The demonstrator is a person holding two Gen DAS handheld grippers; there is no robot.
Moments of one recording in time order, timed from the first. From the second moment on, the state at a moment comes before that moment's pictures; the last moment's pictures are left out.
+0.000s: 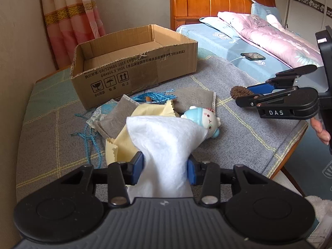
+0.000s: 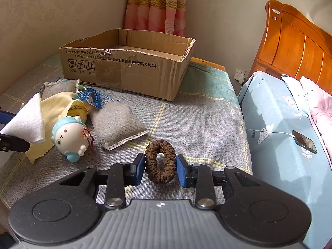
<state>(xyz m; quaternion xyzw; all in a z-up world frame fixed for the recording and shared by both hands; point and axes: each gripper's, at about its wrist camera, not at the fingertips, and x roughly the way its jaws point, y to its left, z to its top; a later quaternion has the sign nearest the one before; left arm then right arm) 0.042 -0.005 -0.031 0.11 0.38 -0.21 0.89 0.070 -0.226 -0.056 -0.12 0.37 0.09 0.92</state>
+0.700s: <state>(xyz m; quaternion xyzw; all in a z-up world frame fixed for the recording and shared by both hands) 0.169 -0.010 0.049 0.13 0.32 -0.16 0.92 0.074 -0.219 0.005 -0.12 0.32 0.13 0.93</state>
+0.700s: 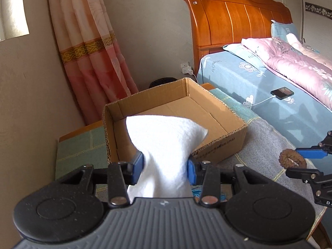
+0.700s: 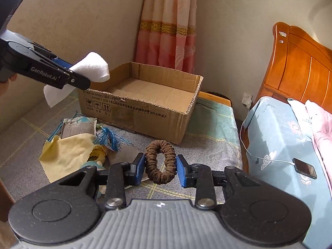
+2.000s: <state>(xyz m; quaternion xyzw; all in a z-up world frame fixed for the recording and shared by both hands) 0.184 0.036 0.042 0.07 0.33 -0.08 0.94 0.168 -0.187 0.037 -0.14 0.32 0.14 0.93</state>
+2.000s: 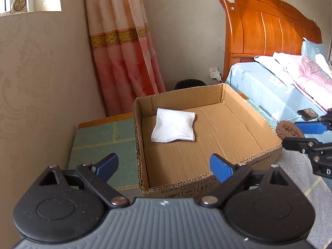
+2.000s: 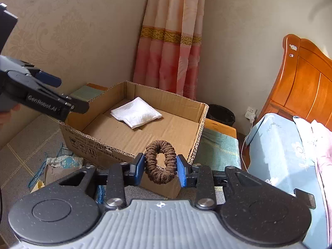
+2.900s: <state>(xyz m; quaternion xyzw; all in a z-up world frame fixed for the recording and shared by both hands) 0.114 0.064 0.002 0.06 0.35 -0.02 0.93 0.279 -0.159 0.032 -0.14 0.34 0.11 0.93</state>
